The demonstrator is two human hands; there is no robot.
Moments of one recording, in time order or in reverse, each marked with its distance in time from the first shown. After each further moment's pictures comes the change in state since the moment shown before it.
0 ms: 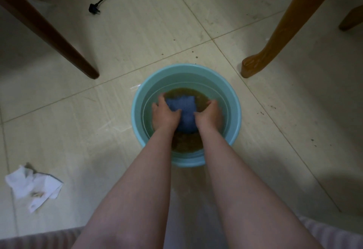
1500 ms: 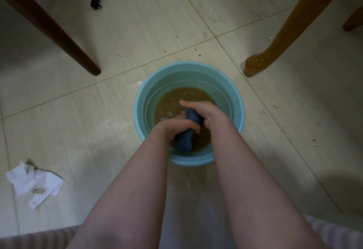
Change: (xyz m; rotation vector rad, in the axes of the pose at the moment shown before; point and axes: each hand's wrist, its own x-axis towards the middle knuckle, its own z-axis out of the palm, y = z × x) left_hand -0.018 0.003 -0.005 -0.136 -0.799 -0.210; right_hand 0.005 -0.025 -0.009 0.506 -0.691 0.252
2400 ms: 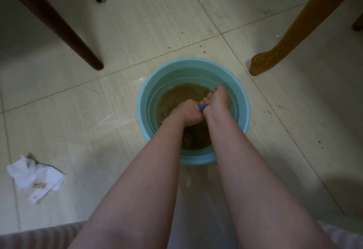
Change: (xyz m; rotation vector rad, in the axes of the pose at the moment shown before) left_hand 0.001 0.032 0.000 0.483 0.215 0.247; right_hand 0.003 -0.016 0.008 0.799 0.413 -0.073
